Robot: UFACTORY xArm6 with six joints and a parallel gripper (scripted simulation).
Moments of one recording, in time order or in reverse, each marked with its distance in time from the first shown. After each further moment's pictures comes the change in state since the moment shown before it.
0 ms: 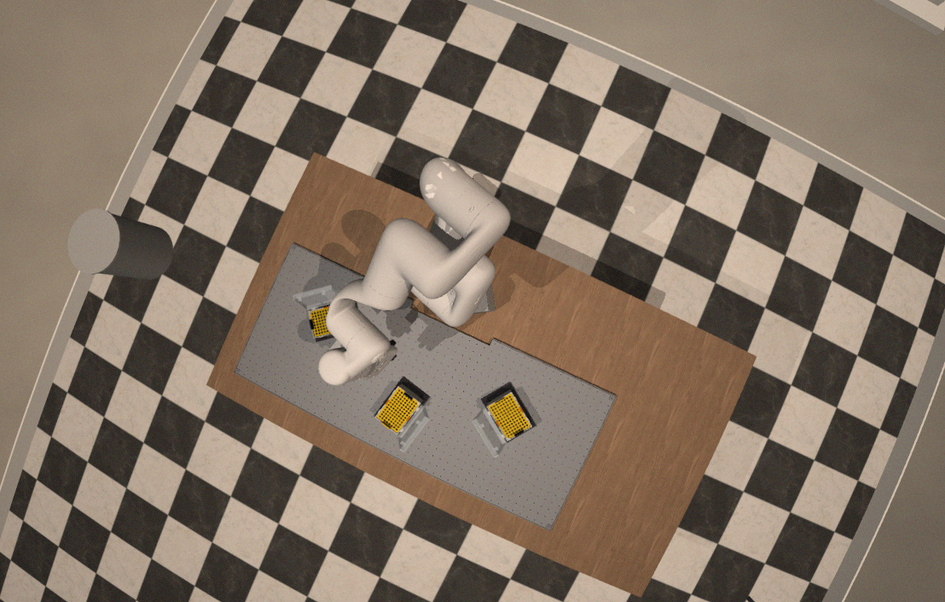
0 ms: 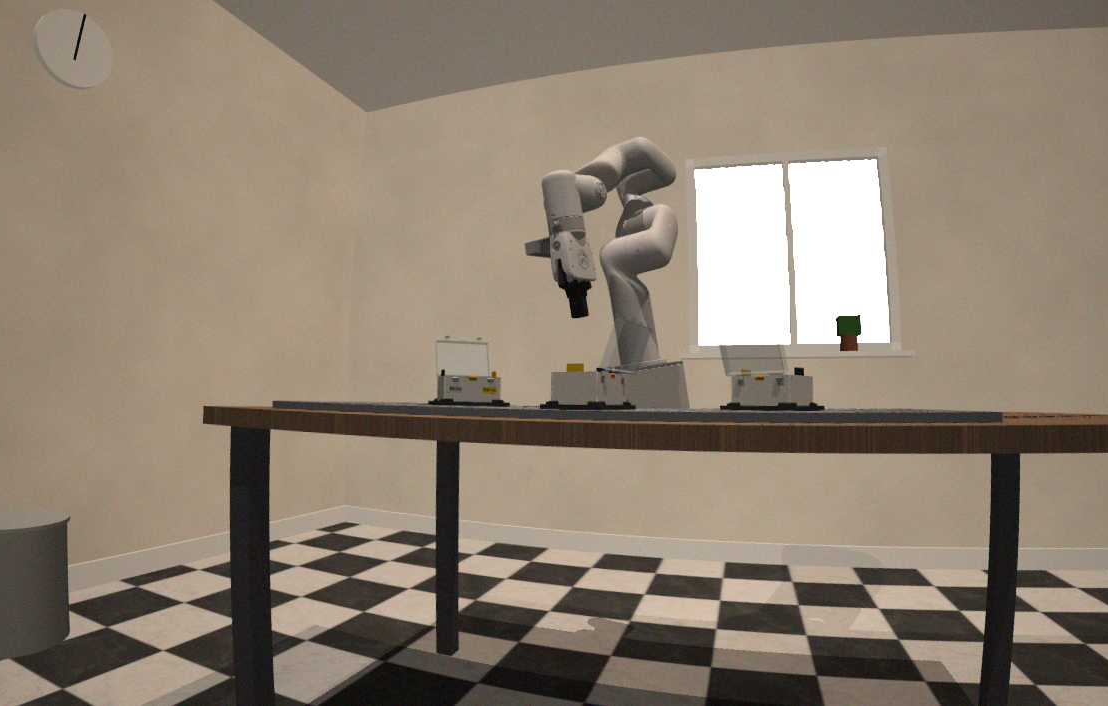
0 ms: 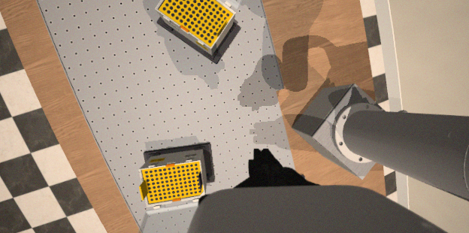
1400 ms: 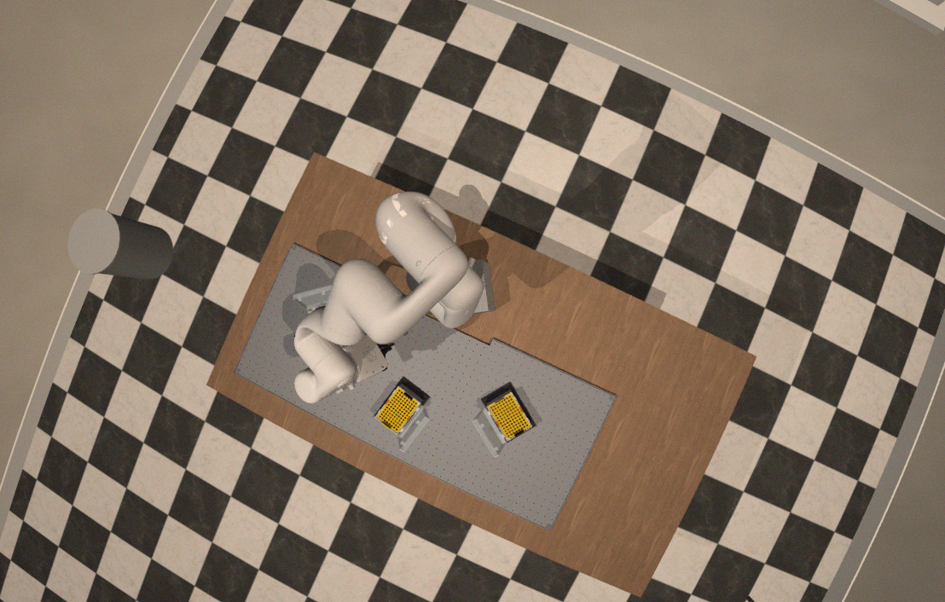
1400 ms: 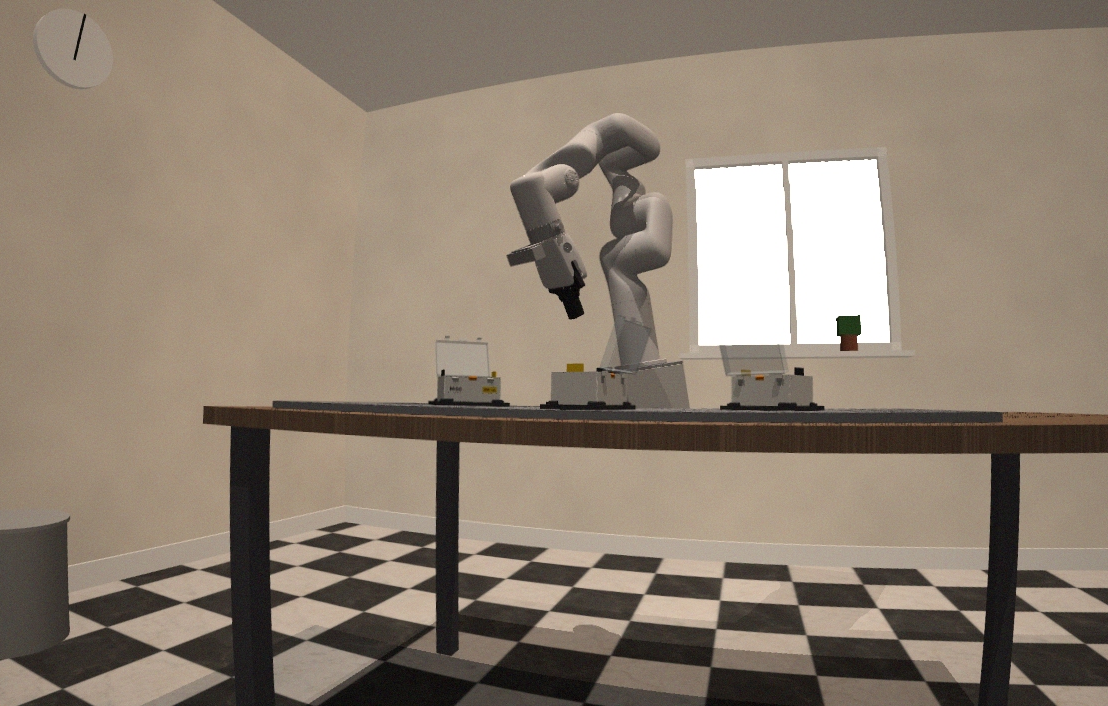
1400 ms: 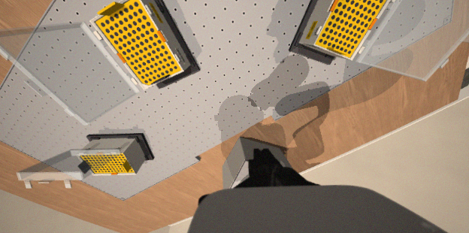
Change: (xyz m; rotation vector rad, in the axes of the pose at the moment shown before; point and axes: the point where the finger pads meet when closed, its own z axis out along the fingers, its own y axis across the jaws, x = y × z) arm 0.020 0.012 -0.003 -0.305 -0.229 -1.226
